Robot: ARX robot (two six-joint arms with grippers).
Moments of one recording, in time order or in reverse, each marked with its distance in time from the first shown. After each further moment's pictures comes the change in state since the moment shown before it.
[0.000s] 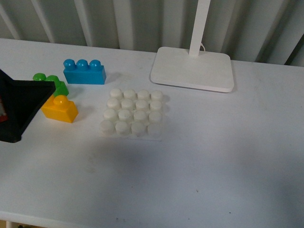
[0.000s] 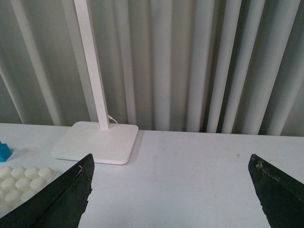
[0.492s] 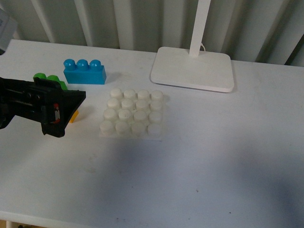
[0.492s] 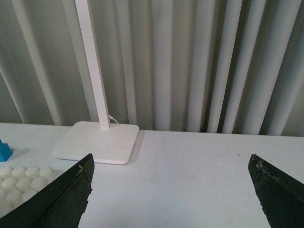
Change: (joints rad) left arm 0.002 0.348 0.147 0.143 0.058 0.140; right arm 0.000 0.000 0.000 0.000 0.000 0.000
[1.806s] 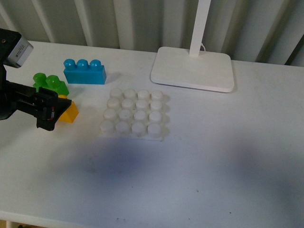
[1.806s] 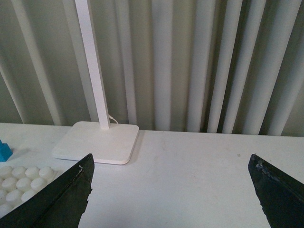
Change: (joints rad) left arm 0.159 0.270 0.249 -0.140 0.041 0.239; right arm 0.000 0.000 0.000 0.000 0.000 0.000
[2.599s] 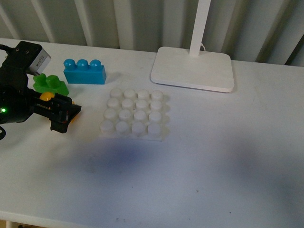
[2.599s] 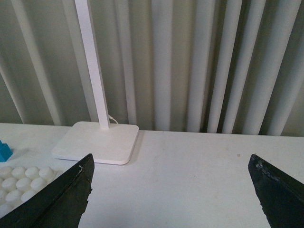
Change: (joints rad) left arm -0.027 0.106 0.092 -0.048 -0.029 -0.010; right arm 0.000 0.000 0.000 0.000 0.000 0.000
